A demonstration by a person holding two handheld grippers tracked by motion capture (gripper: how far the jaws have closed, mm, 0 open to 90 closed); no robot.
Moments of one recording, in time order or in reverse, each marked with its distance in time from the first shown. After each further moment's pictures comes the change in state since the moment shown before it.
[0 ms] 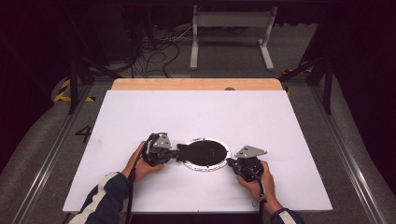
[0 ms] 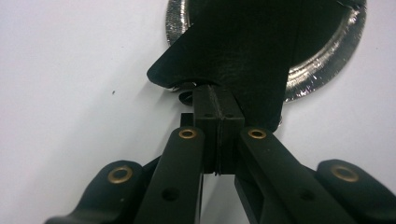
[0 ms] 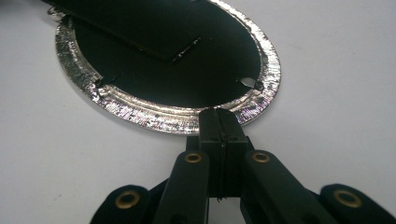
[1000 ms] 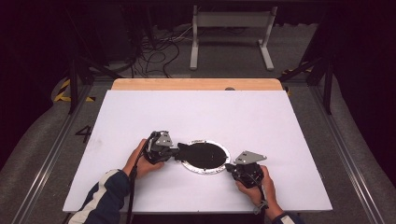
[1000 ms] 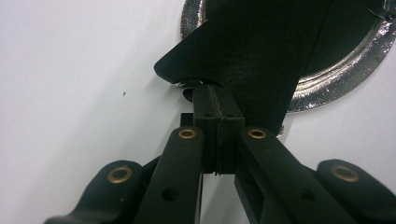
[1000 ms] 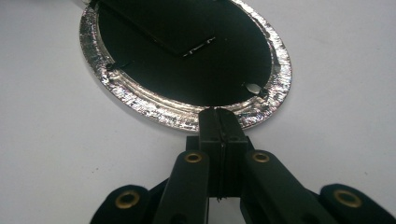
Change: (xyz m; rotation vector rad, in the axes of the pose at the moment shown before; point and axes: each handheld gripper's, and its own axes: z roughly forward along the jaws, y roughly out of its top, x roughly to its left) left arm 0.006 0.007 0.001 0.044 0.020 -0.004; right arm 0.014 -0.007 -0.008 0.004 0.041 -0.035
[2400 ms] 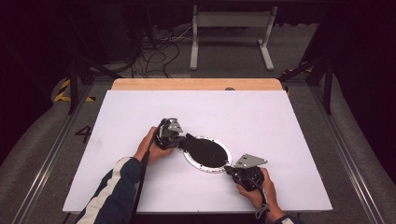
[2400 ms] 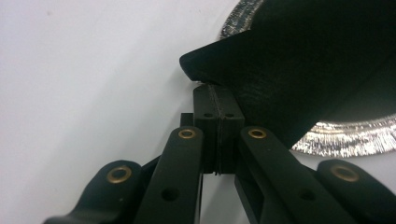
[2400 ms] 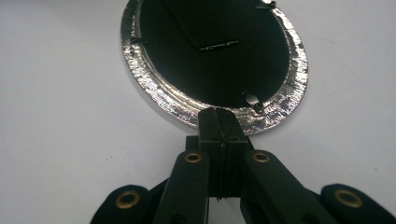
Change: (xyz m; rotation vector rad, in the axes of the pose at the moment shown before) left arm 0.026 0.031 0.023 0.028 0.040 -0.010; right arm 0.004 -0.006 -0.003 -0.017 0.015 -0.026
